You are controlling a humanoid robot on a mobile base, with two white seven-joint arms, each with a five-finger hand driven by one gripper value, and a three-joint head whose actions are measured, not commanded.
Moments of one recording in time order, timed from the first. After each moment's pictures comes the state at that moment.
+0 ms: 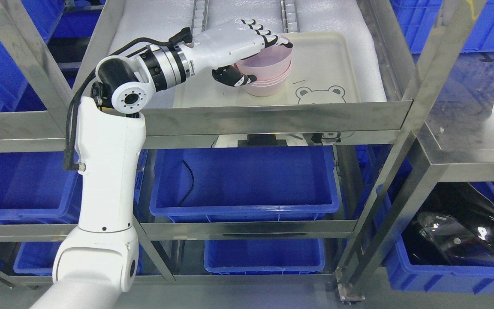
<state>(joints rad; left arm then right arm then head) -0.76 0.06 -0.07 -1.49 -0.75 -0.62 -0.90 0.00 0.00 0.05 0.00 0.05 -0.08 -0.03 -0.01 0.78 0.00</state>
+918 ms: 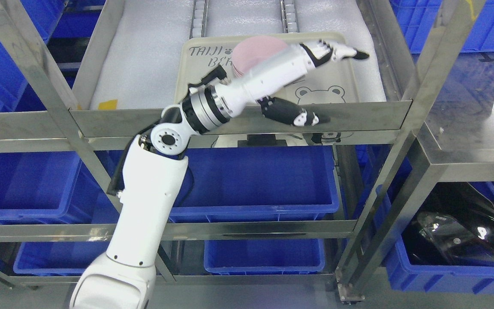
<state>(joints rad) -0.53 0.01 -0.32 -1.49 -0.17 -0.68 -0.70 0.00 0.00 0.05 0.00 0.05 -0.08 -0.02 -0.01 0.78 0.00</state>
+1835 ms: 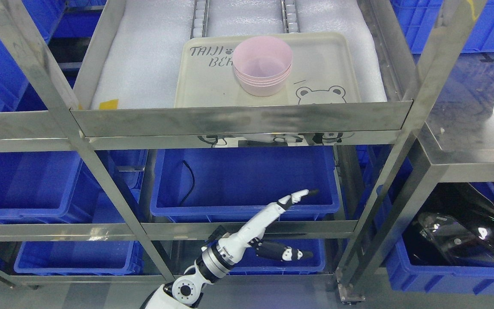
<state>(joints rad) 0.07 0.00 -0.33 -1.35 -0.09 -0.79 -0.34 0.00 0.00 0.05 0.00 0.05 -0.08 -0.03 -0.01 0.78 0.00</state>
